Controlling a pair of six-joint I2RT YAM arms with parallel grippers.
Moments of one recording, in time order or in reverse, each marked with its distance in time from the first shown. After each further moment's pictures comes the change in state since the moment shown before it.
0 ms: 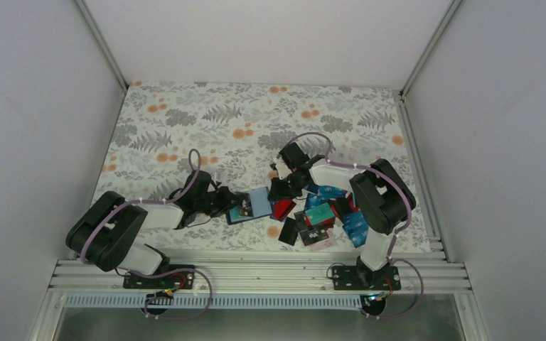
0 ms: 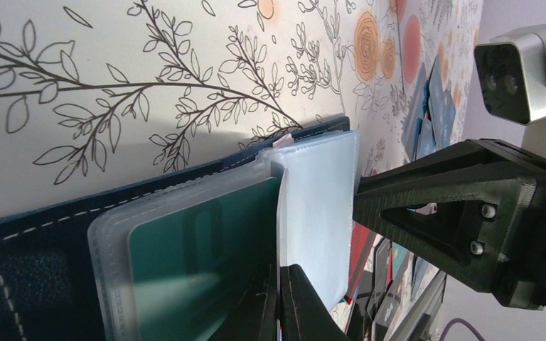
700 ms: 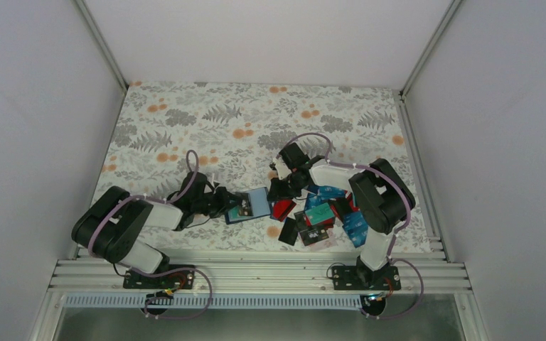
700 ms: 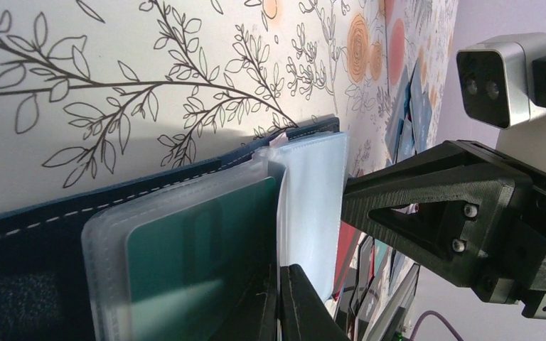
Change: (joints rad) left arm 0.046 0.053 -0.040 0.135 0.082 -0.040; right arm -0.001 0.006 -0.006 0.021 -0.019 -0.002
